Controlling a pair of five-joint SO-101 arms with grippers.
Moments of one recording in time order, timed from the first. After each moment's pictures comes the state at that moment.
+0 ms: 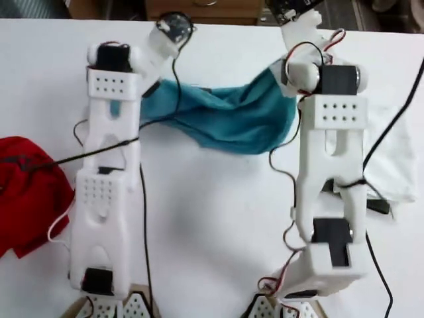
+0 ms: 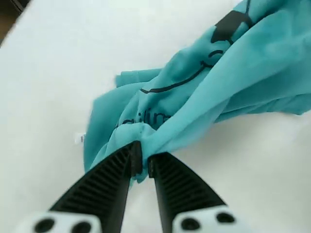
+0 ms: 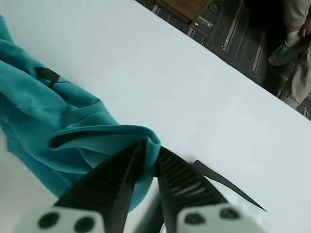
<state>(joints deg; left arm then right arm) -1.1 47.6 -77.7 101.4 -35.7 -5.5 4.0 -27.7 76.9 31.2</state>
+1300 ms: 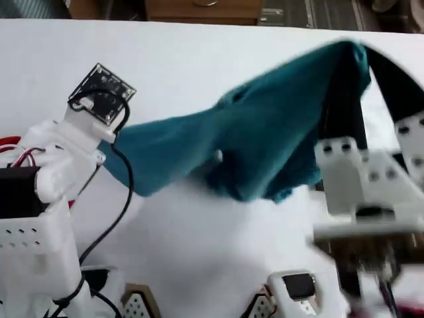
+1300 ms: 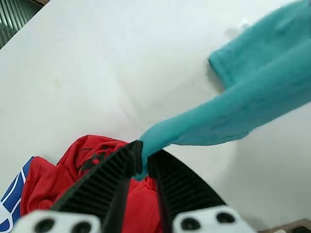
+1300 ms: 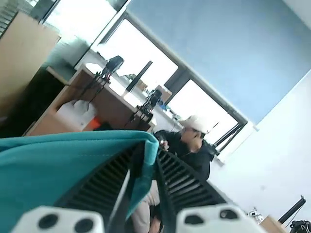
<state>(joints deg) -12.0 -38.7 1.0 100.7 -35.4 -10.6 -43.4 -27.7 66.3 41.4</state>
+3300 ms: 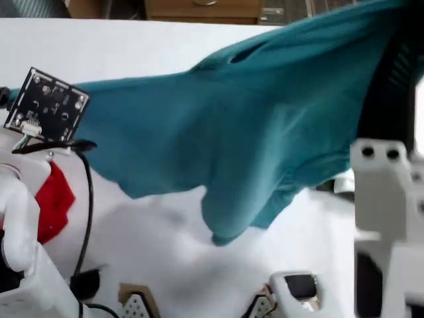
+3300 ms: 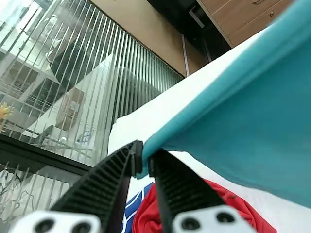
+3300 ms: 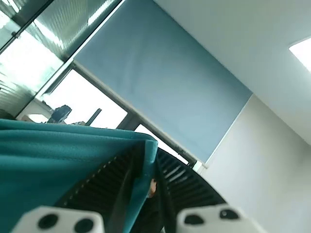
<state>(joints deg) -25.1 -45.0 -9.1 85.4 -42.3 -7.7 -40.7 -42.1 59.6 41.4</state>
